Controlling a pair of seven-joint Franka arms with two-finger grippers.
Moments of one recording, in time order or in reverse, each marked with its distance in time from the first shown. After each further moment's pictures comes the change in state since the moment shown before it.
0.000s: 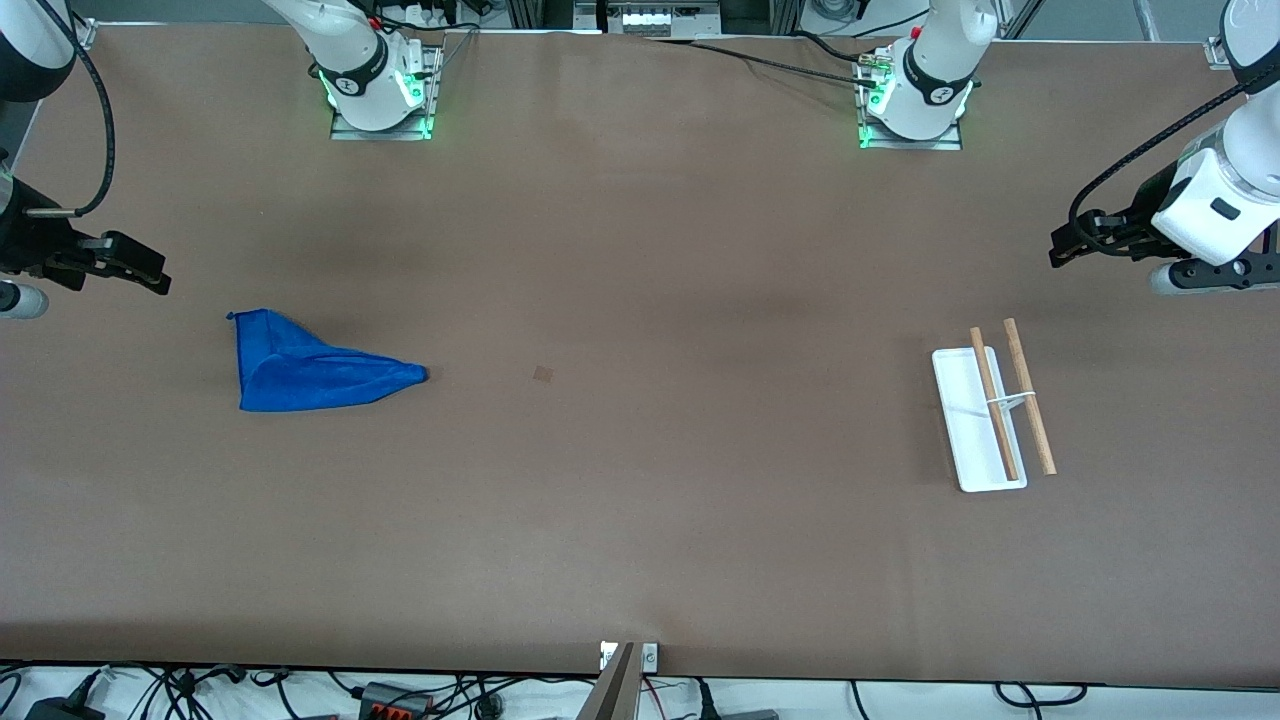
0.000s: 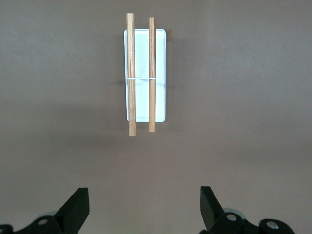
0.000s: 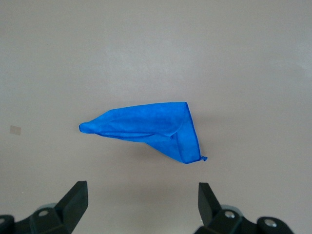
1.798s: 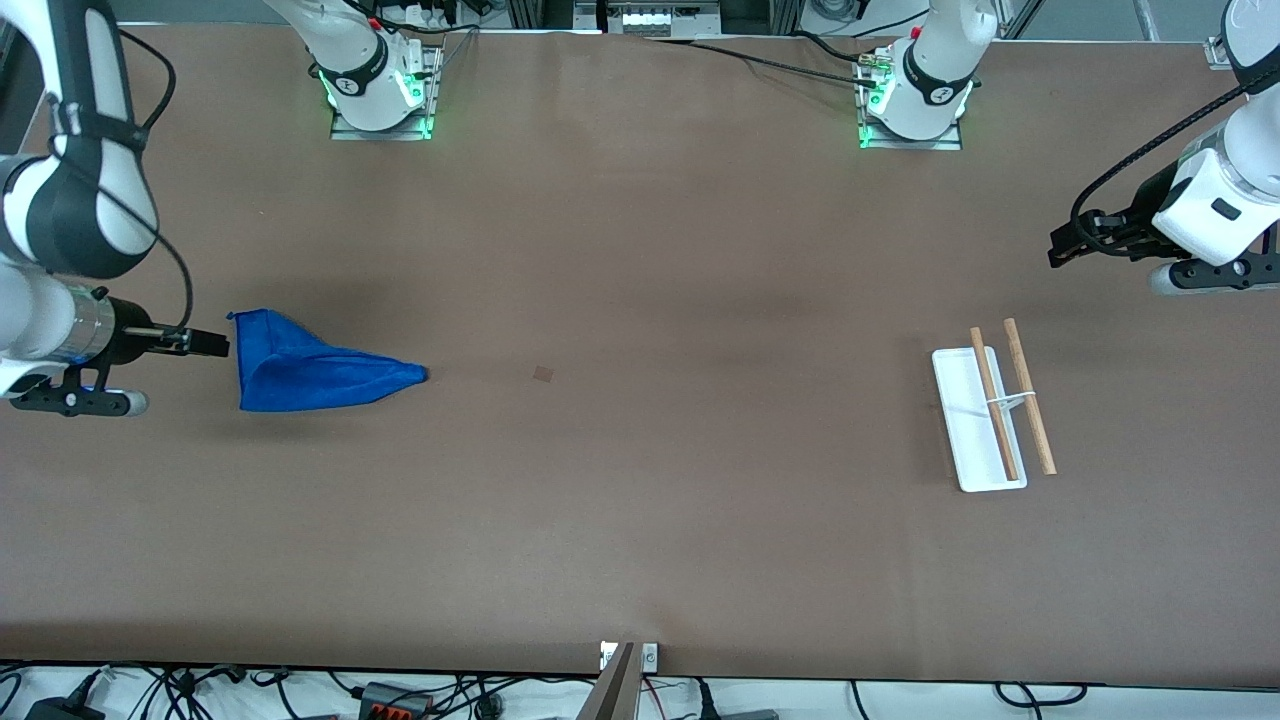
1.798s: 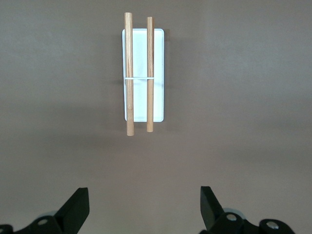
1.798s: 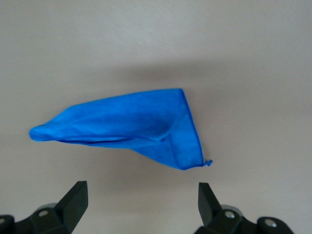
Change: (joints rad) left arm 0.002 0.001 0.000 0.000 -0.010 0.000 0.001; right arm -0.071 0.288 -0.011 -0.005 0.000 0.067 -0.001
